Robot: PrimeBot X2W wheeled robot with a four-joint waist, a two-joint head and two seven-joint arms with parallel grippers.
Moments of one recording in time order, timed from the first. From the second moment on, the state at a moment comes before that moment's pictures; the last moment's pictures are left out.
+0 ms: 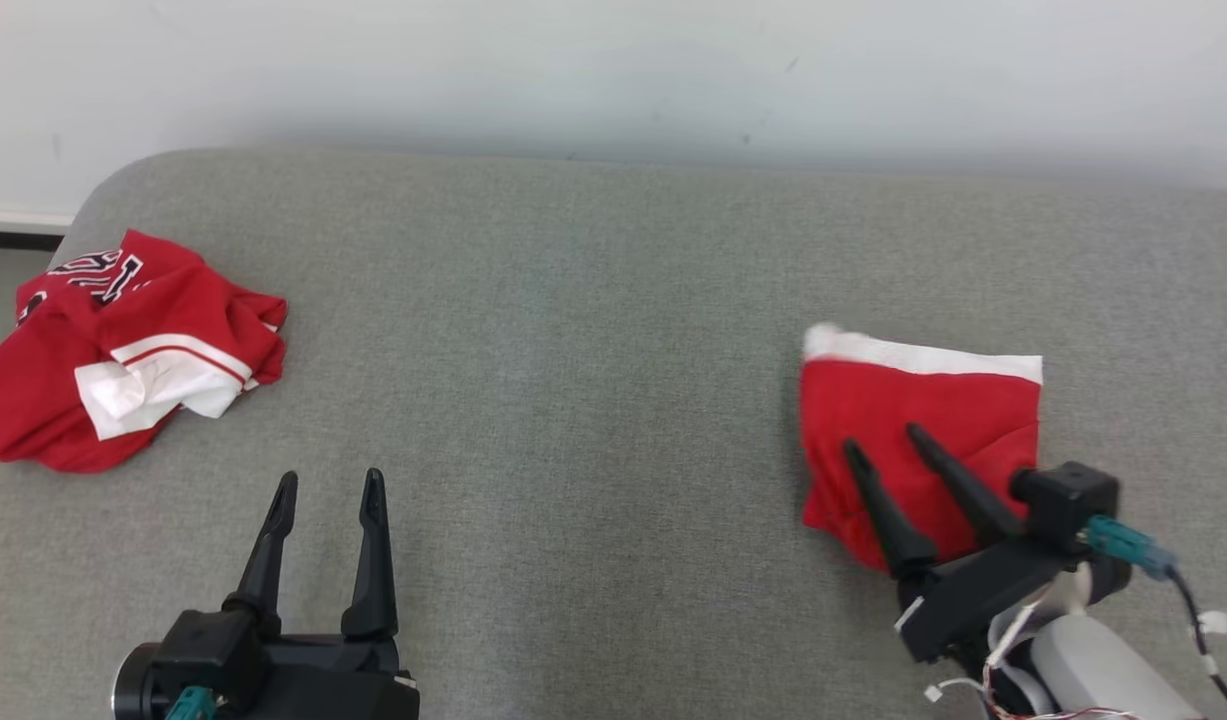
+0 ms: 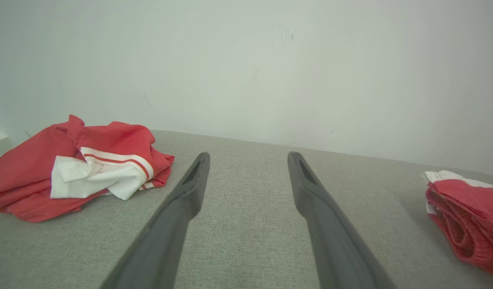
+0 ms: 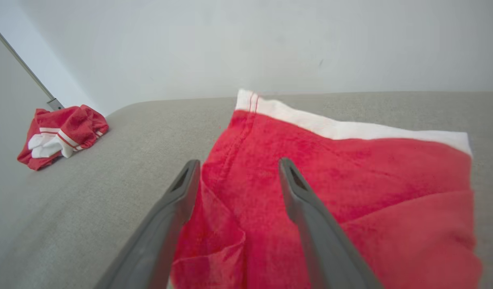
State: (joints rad) left arm -0.10 0.05 -0.07 0.11 -0.23 -0.08 -0.26; right arm -0.35 -0.33 0.45 0.39 0.61 0.13 -0.16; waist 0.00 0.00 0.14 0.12
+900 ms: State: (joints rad) left arm -0.09 0.05 -0.04 0.10 -0.20 -0.10 -0.26; right arm -0.23 -0.34 0.10 0.35 0.48 0.13 -0.25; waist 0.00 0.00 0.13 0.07
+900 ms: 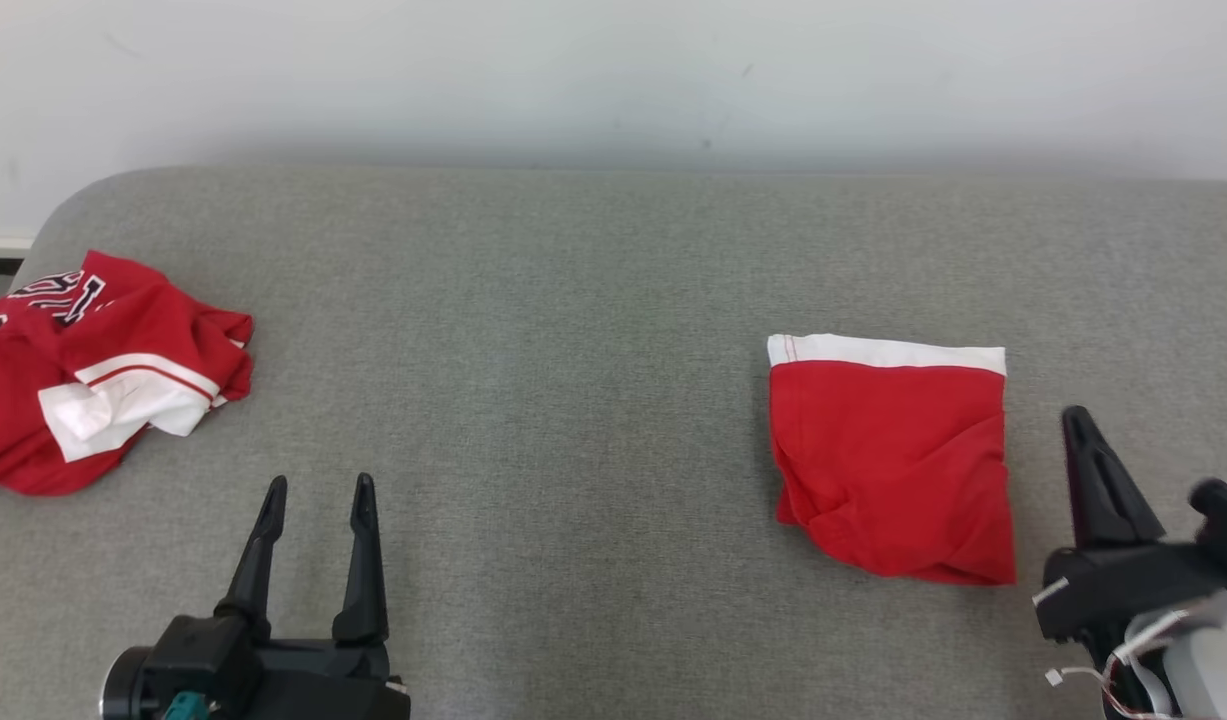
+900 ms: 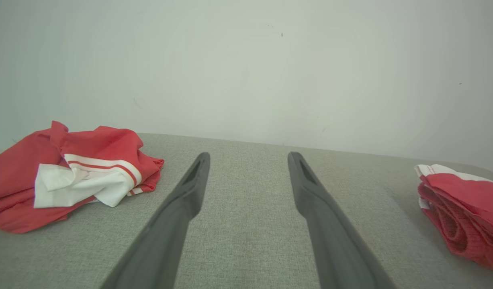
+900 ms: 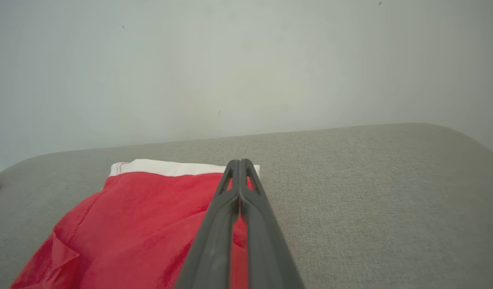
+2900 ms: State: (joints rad) left arm -0.10 0.05 -0.03 0.12 -0.17 -0.11 -0.26; right arm -0.16 -0.24 0.09 0.26 0.34 0.13 -0.26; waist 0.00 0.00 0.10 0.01
